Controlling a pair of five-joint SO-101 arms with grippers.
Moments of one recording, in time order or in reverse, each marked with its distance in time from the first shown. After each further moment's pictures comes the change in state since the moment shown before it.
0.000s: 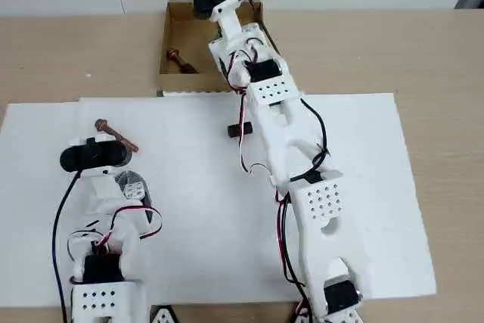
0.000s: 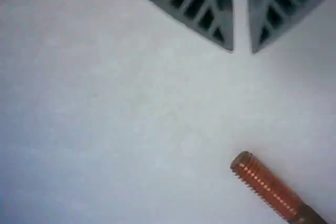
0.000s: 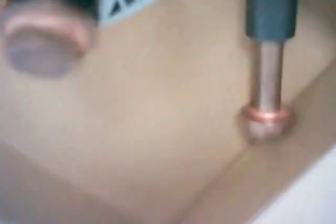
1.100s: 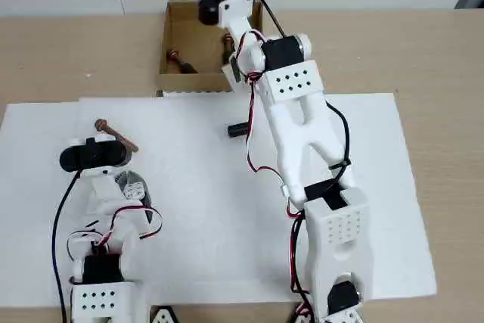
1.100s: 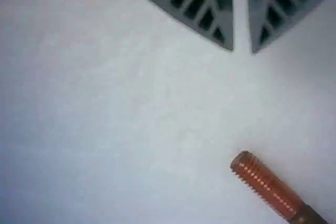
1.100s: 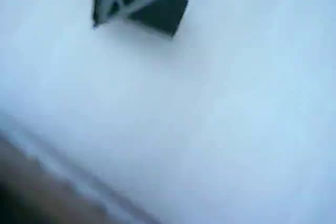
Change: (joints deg) left arm 0.0 0.0 0.0 0.0 0.1; right arm -0.1 -18.5 -0.9 52.8 0.1
